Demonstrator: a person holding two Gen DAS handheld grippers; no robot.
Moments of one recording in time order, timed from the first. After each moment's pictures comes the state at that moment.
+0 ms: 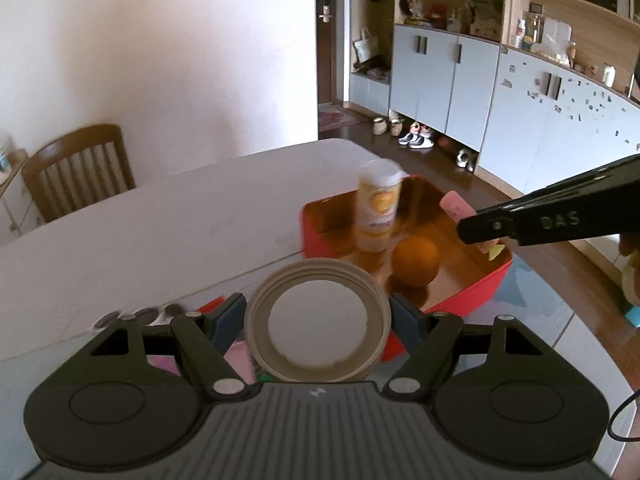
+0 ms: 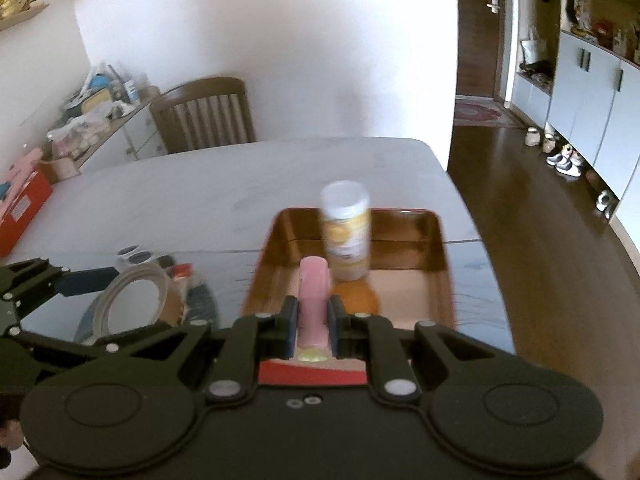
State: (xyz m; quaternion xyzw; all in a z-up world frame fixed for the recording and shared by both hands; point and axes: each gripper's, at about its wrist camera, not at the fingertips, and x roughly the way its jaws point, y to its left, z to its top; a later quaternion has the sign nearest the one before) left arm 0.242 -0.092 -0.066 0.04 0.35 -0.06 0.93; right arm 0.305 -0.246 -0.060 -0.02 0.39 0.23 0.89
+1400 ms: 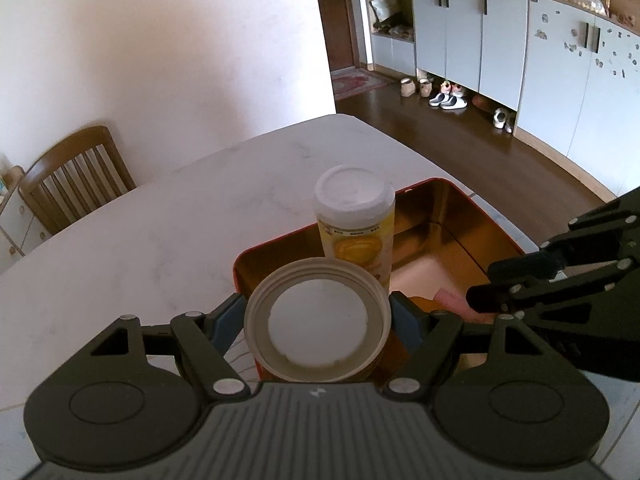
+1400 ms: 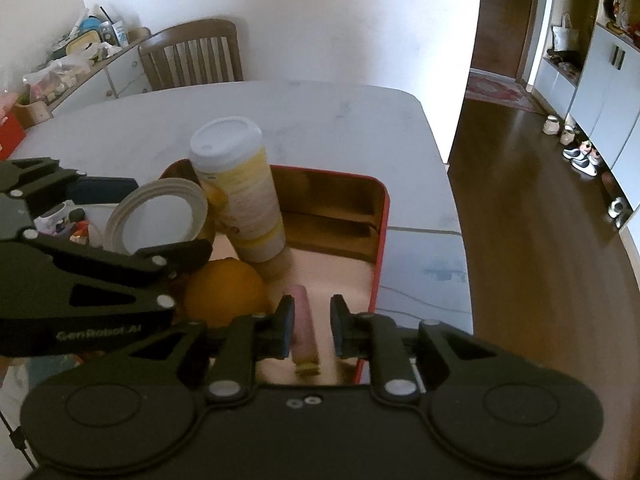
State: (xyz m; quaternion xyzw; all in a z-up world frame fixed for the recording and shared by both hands) left arm 0.365 -0.173 -0.115 0.09 0.40 0.00 0.91; right arm 0.394 -0.279 -0.121 -0.09 0.44 0.27 0.85
